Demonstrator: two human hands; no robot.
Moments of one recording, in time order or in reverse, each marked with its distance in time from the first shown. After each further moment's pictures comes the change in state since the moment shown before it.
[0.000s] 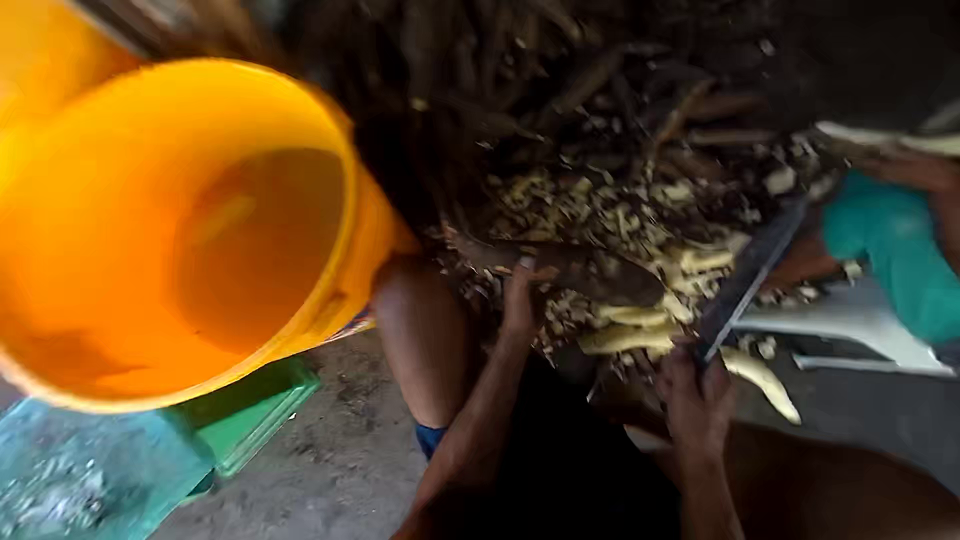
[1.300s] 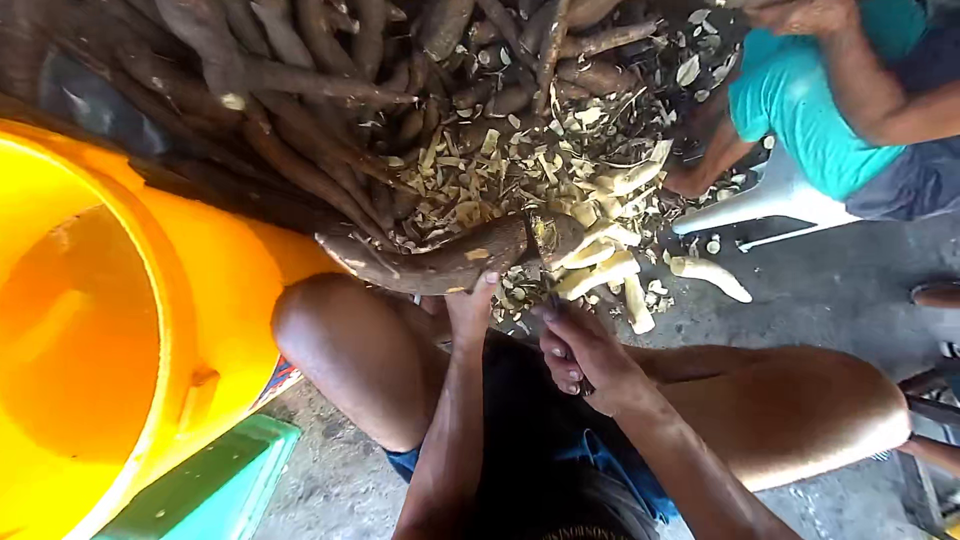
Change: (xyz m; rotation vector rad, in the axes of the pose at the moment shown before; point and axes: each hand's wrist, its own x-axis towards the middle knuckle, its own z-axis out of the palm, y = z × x) left_hand -0.019 -0.038 0.011 0.383 -0.067 0.254; right_hand 0.006 -0.045 0.008 0.739 -0.530 0.772
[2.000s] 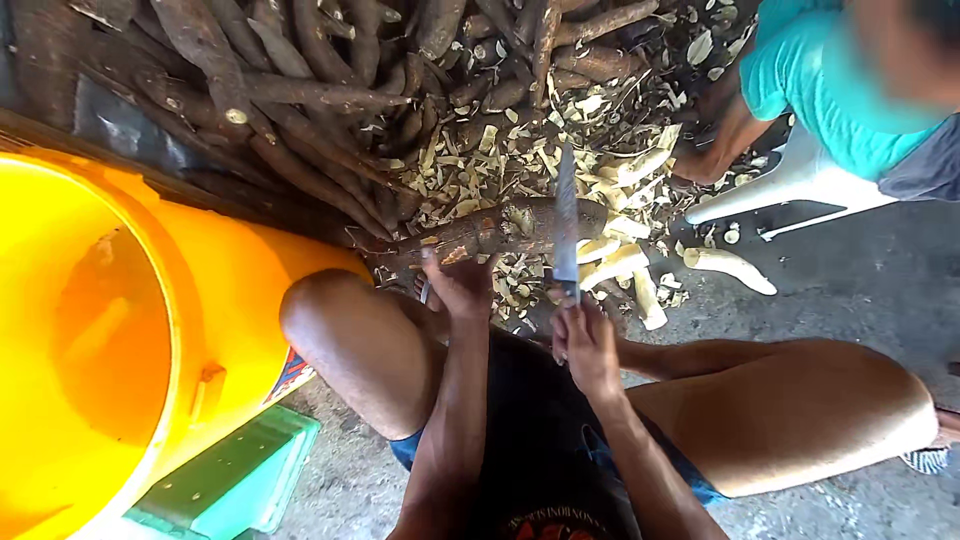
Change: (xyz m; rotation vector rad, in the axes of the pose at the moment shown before) left_hand 0.029 -0.026 0.013 -0.566 0.139 -0.294; right_hand 0.022 0.045 -0.032 -0.273 0.343 -0.624
